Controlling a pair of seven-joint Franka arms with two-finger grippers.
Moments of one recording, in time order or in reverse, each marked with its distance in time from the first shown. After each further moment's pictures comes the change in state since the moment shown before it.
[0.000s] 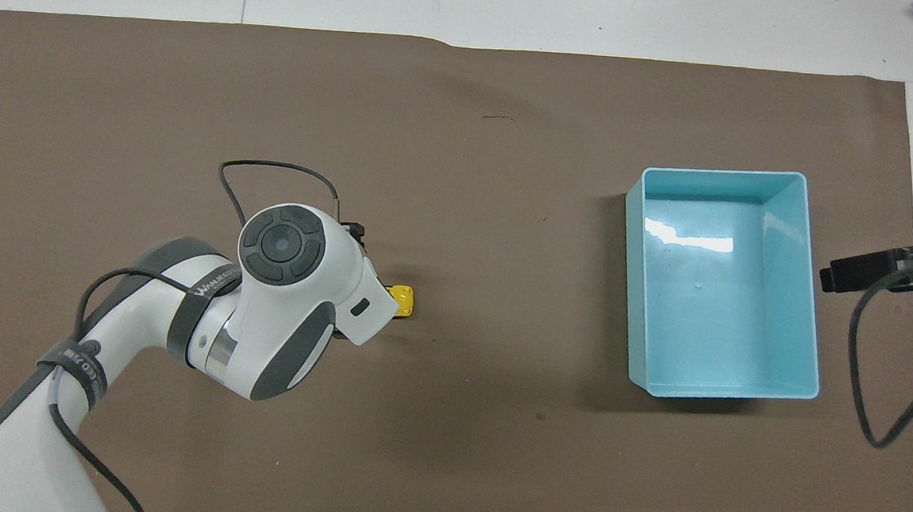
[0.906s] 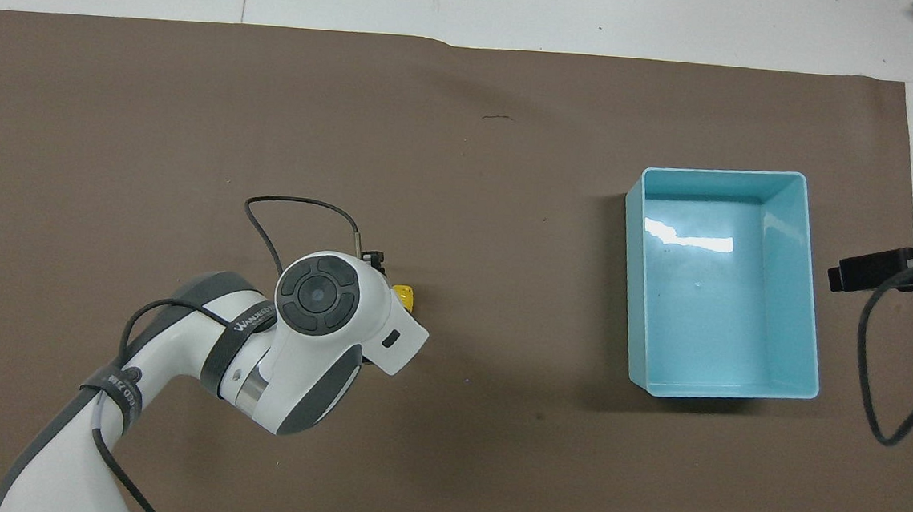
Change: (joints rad) left arm -0.067 0.031 0.003 -0.056 0.000 0.106 -0.130; right arm -0.012 0.000 0.000 0.000 0.000 0.000 0.000
